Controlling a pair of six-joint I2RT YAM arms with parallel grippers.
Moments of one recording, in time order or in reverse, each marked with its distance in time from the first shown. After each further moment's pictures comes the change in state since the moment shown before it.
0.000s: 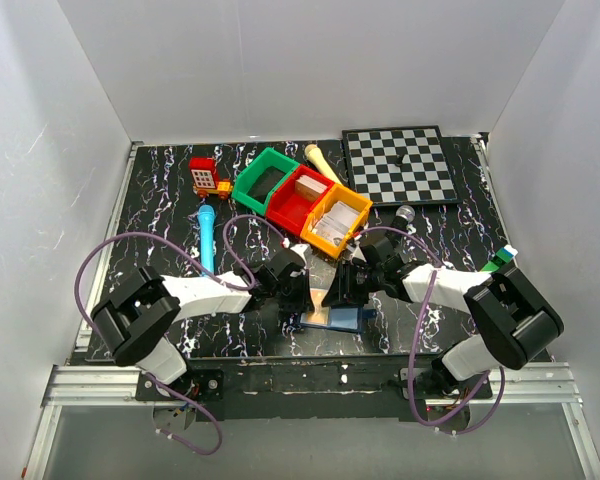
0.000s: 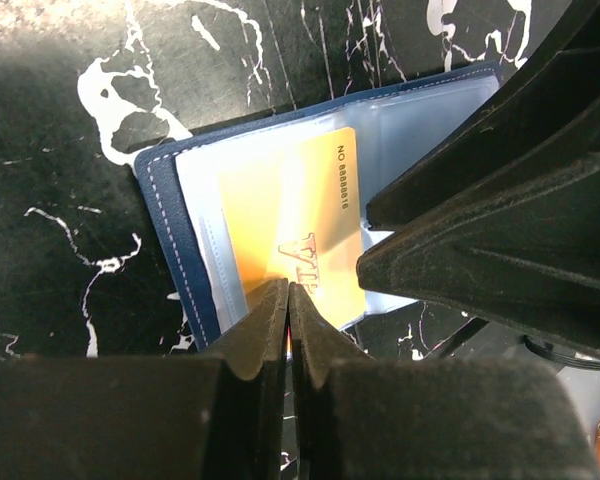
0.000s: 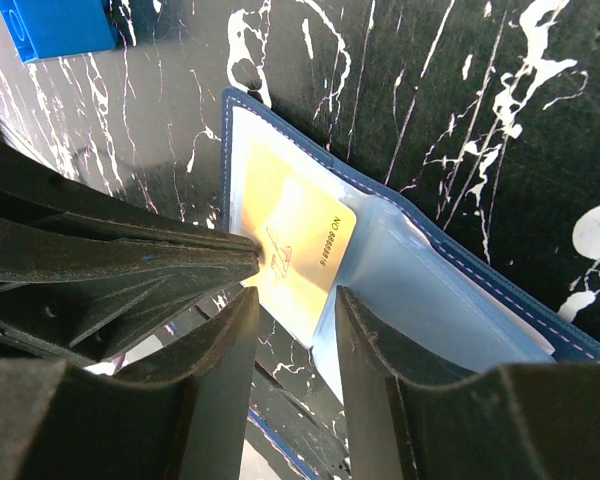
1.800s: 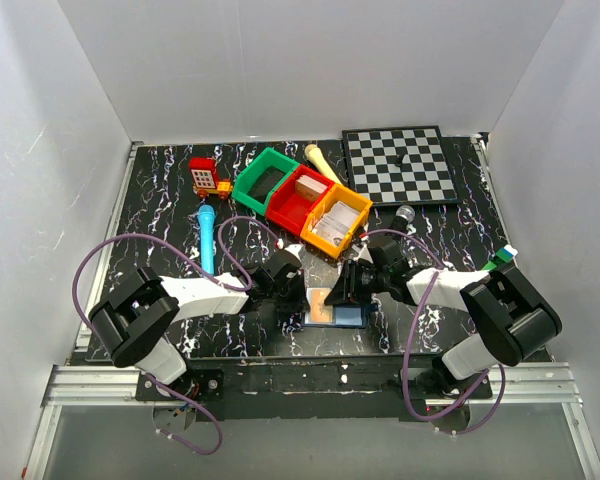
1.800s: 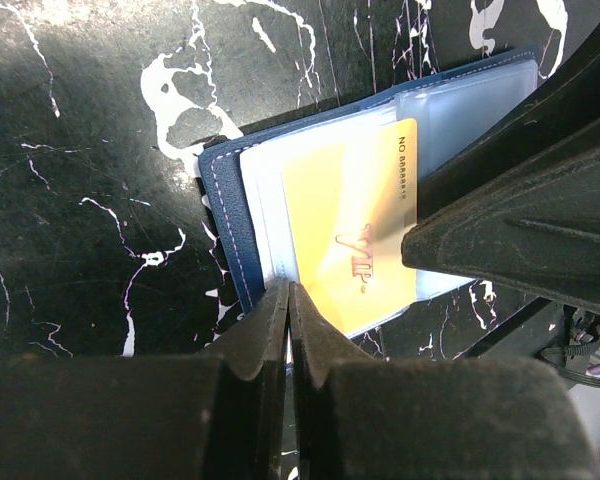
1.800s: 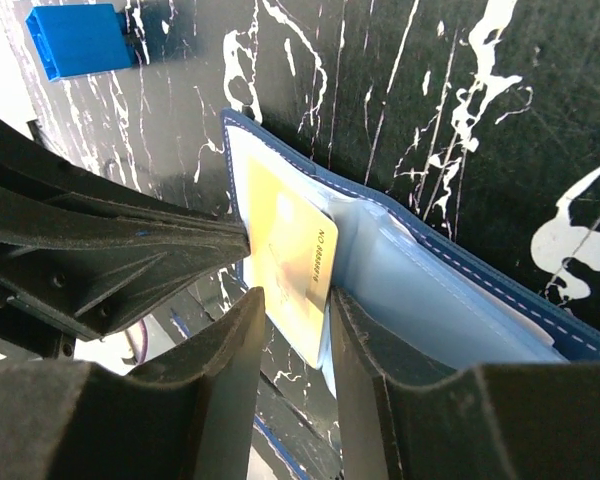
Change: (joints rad) left arm 0.013 -0.018 -0.035 0.001 -0.038 -0.015; right arm -0.048 0.019 -0.061 0.130 -0.053 0.032
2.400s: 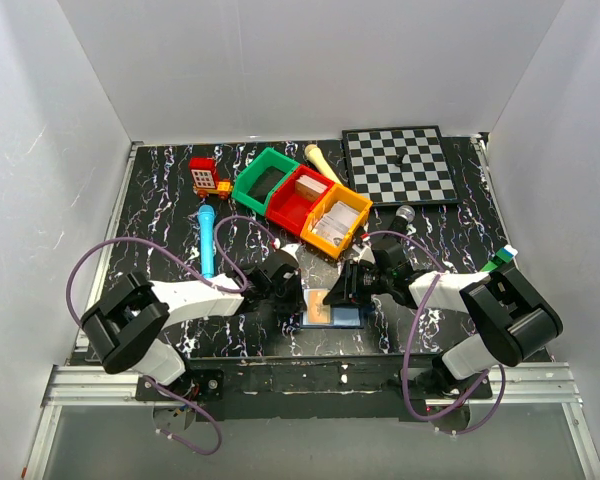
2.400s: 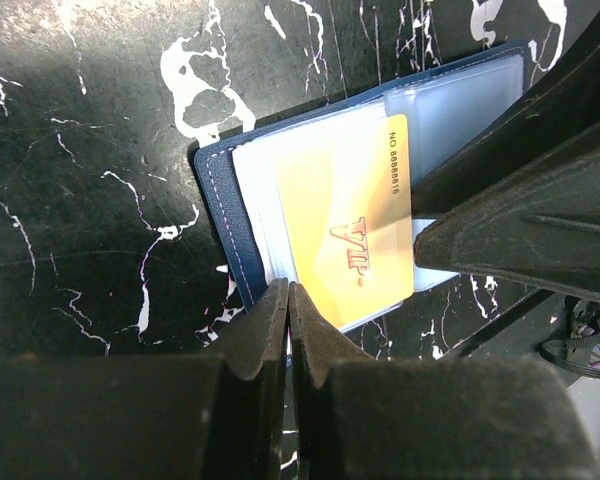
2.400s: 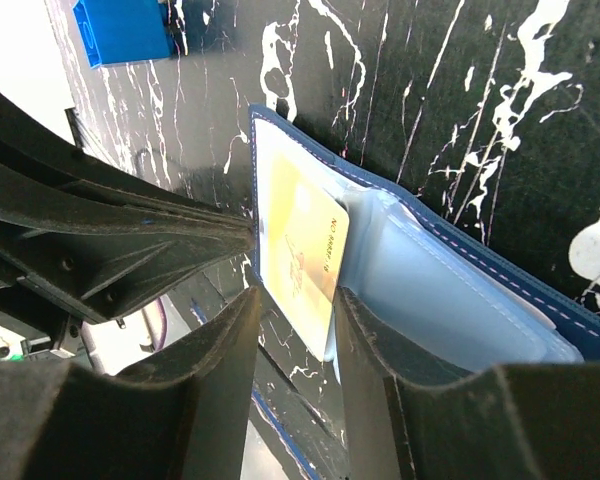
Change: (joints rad) left arm 0.000 -0.042 -0.008 -0.035 -0.012 0.000; right arm -0.023 -0.005 -0.054 0.121 -0.073 0.034
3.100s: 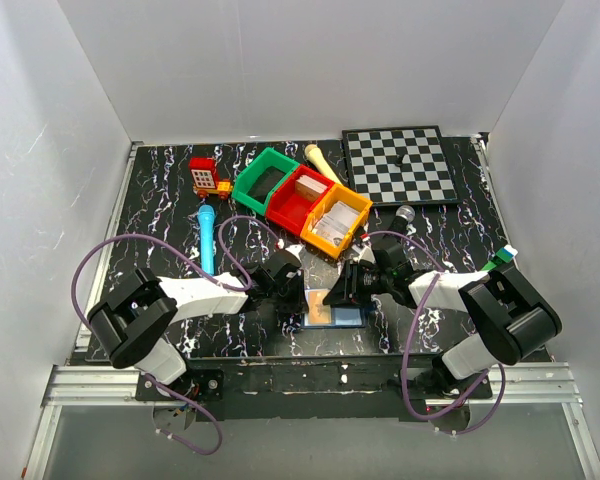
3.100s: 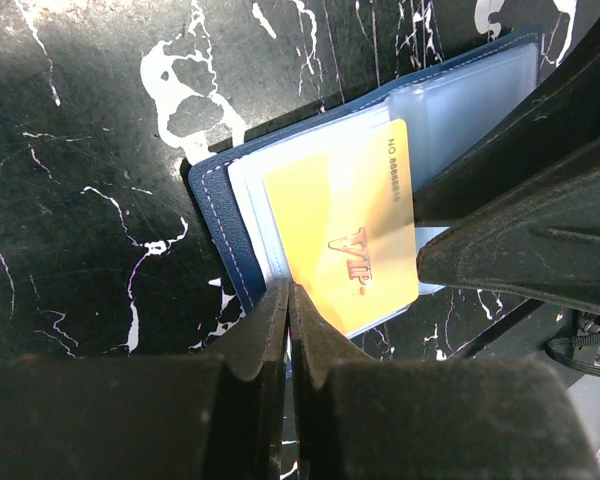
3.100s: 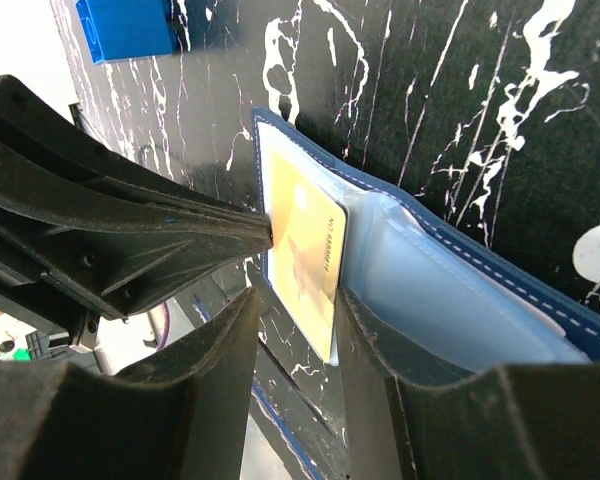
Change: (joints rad) left arm 0.000 0.030 0.013 0.007 0.020 0.016; right arm 0.000 0.008 0.000 0.009 -0.020 0.000
